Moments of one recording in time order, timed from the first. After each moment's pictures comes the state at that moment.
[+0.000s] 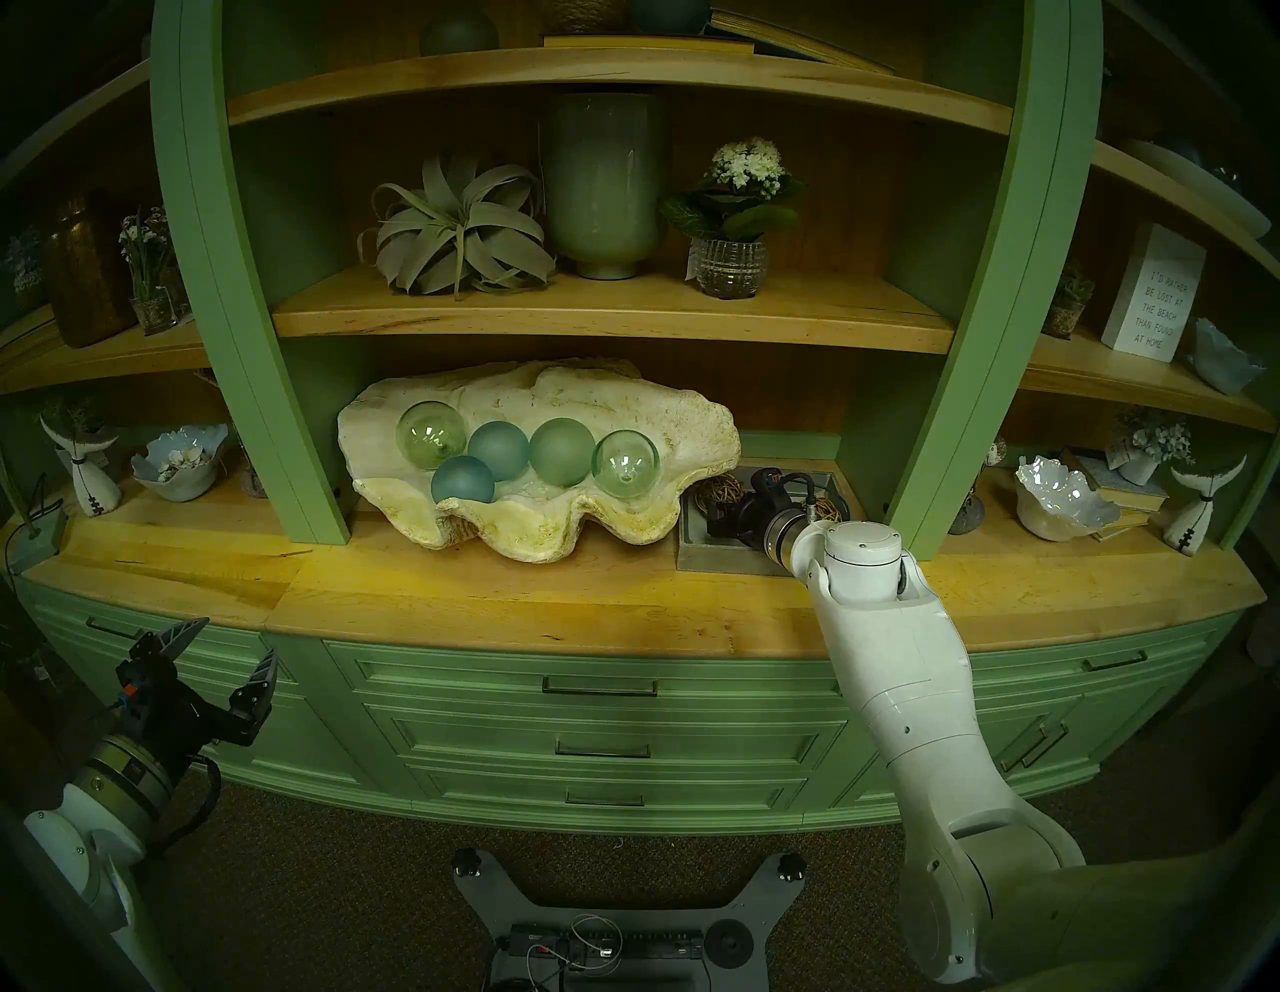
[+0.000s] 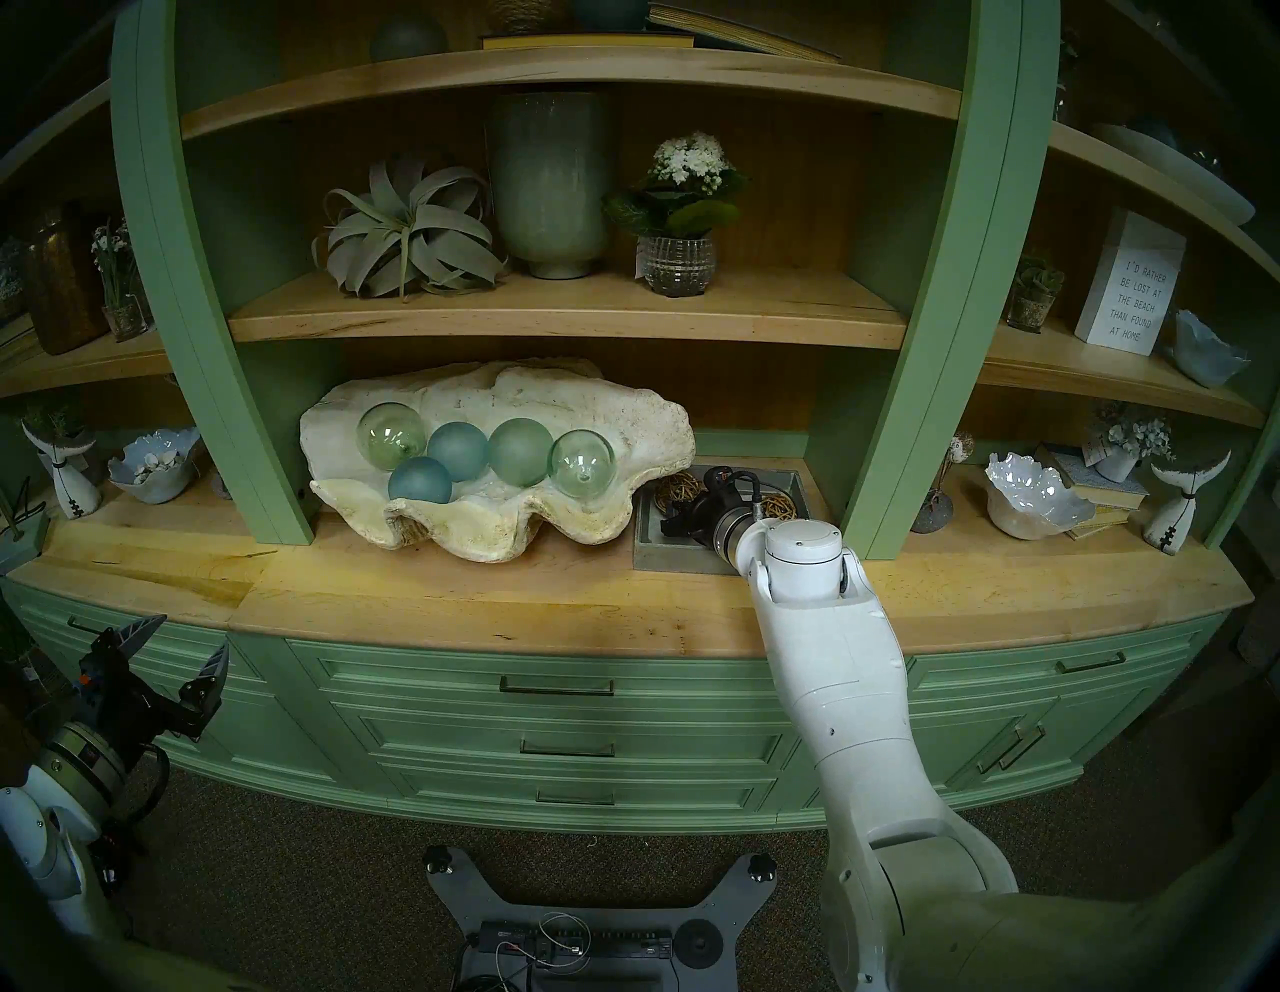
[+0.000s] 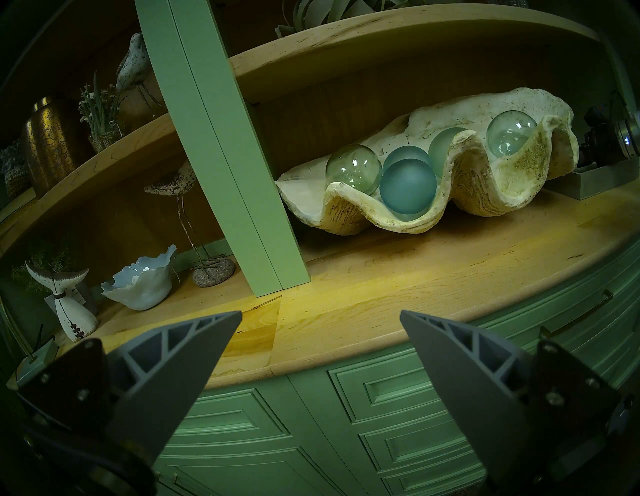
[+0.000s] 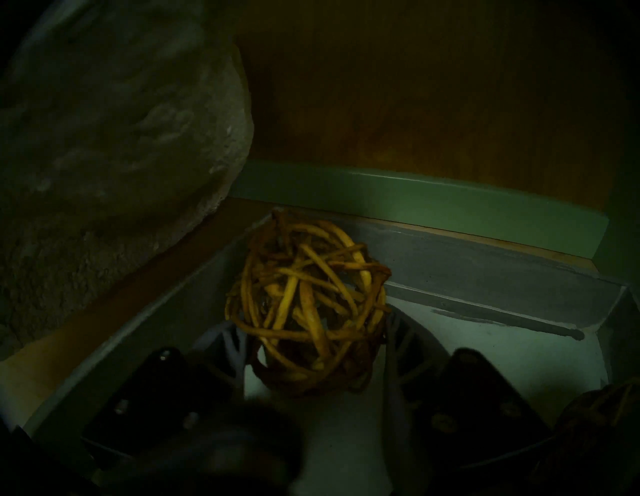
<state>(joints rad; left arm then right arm) 2.24 -1.65 -2.48 -2.17 -0.10 -0.02 -0.81 -1.24 -1.47 1.52 -1.31 -0.01 0.40 0.35</state>
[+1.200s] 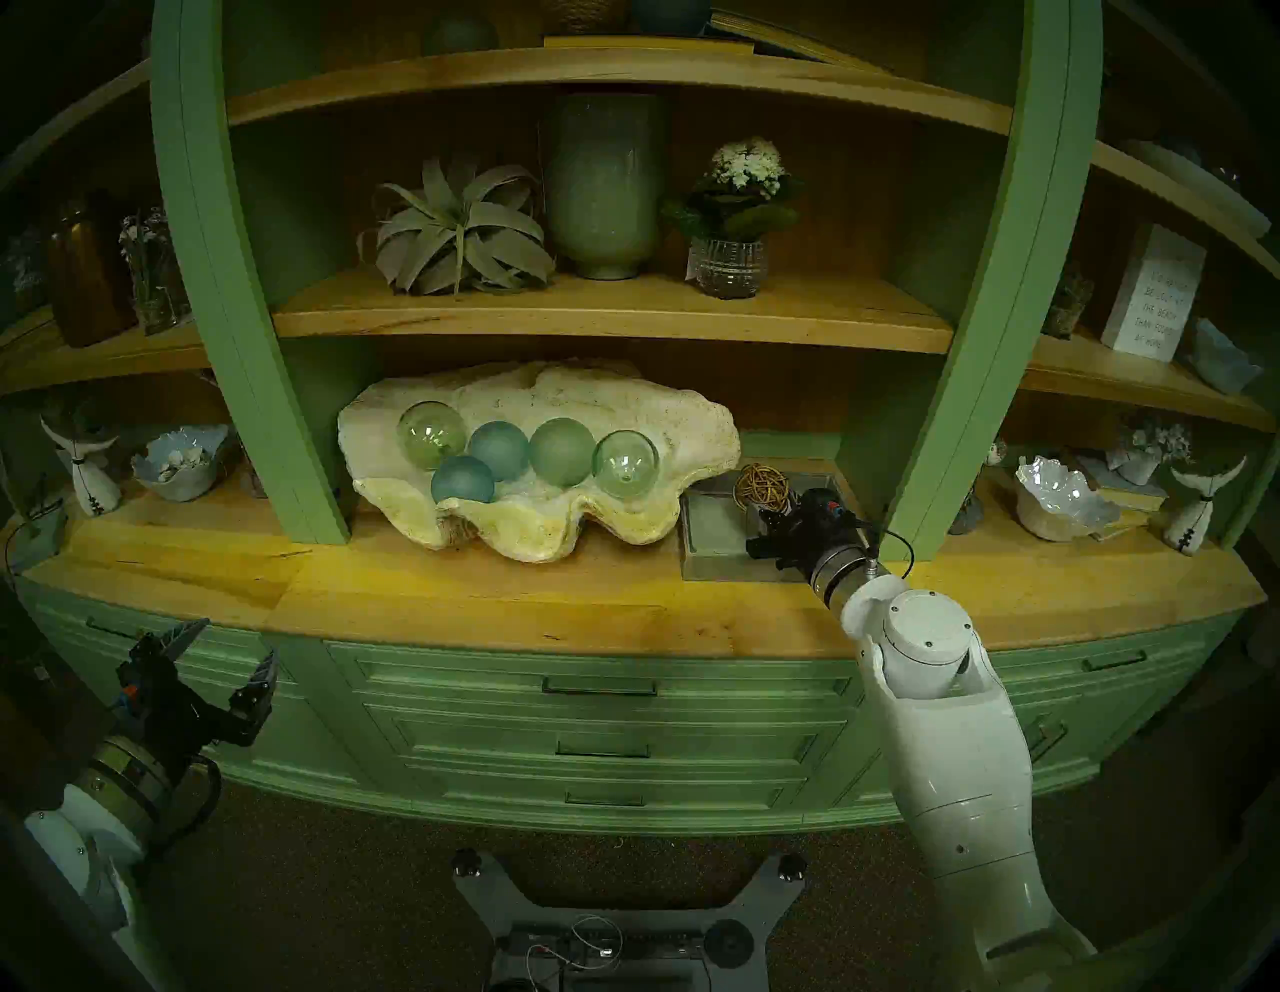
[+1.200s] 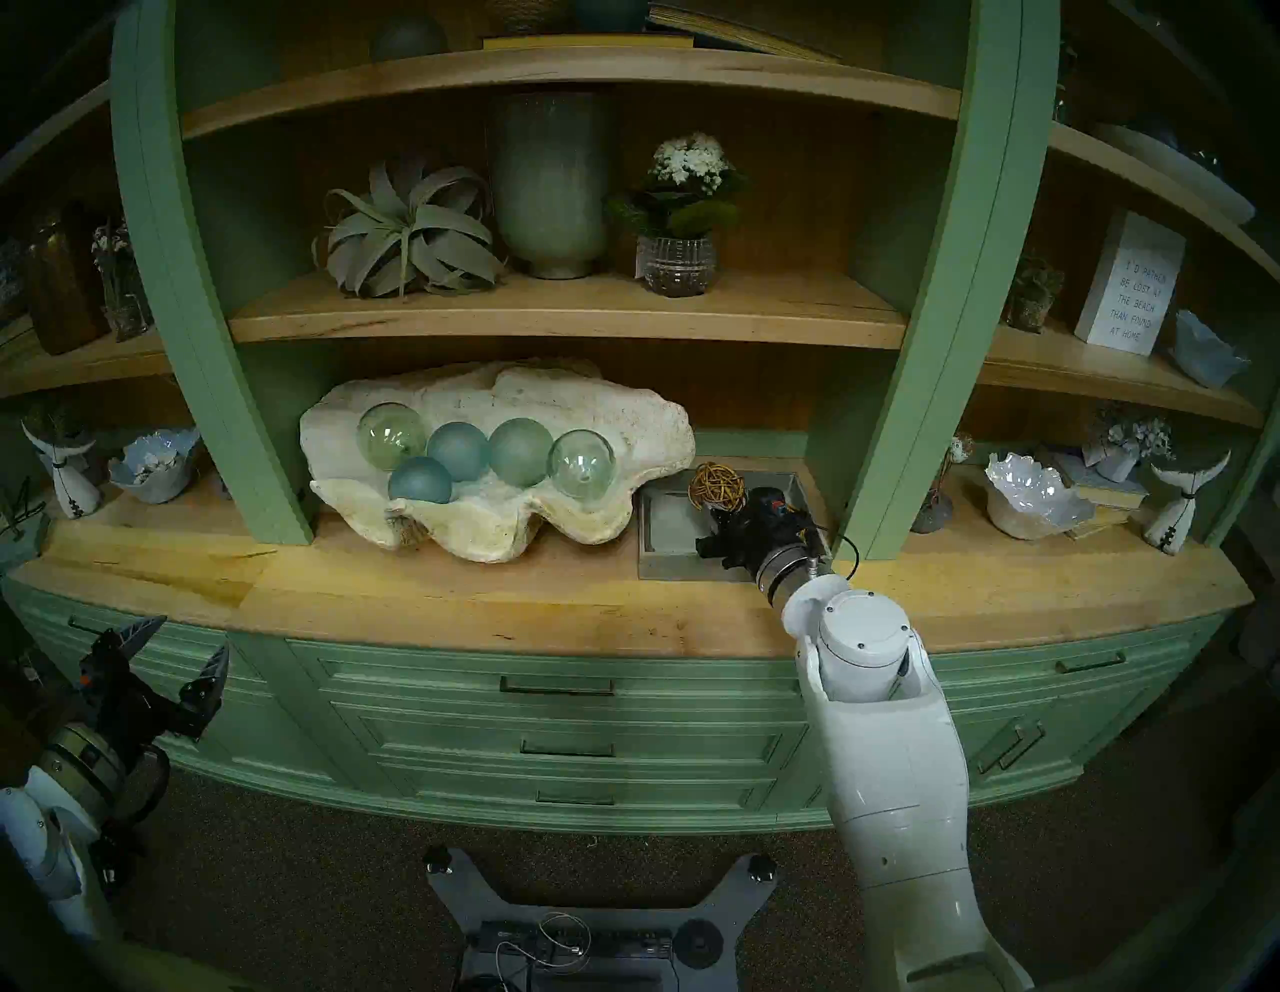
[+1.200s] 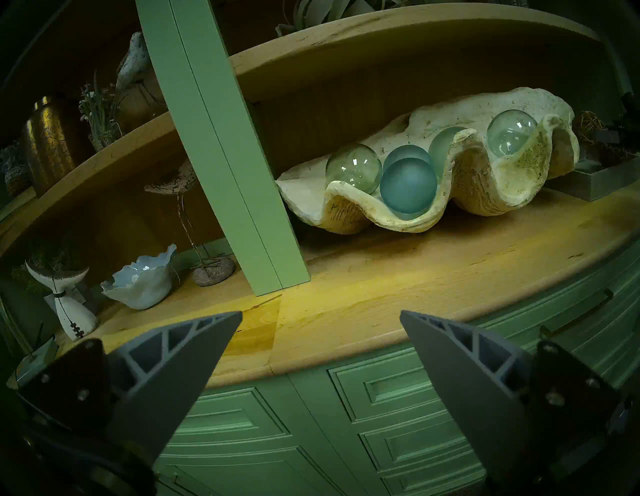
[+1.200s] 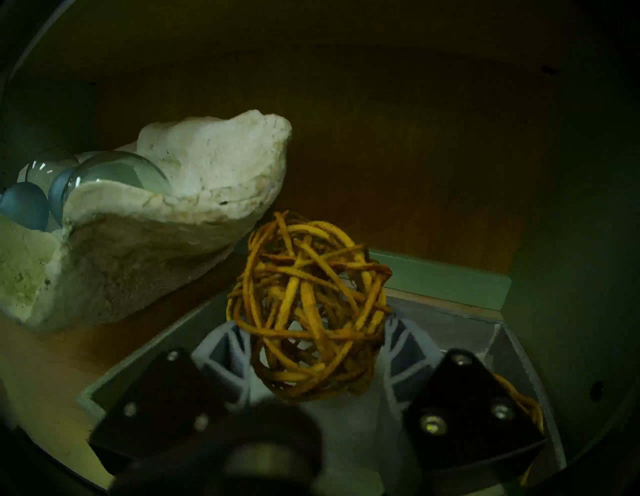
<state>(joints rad) 2.24 -1.65 -2.48 -2.16 -0.10 -0.02 -0.81 -1.58 -1.44 1.59 -1.68 0.00 0.14 0.32</state>
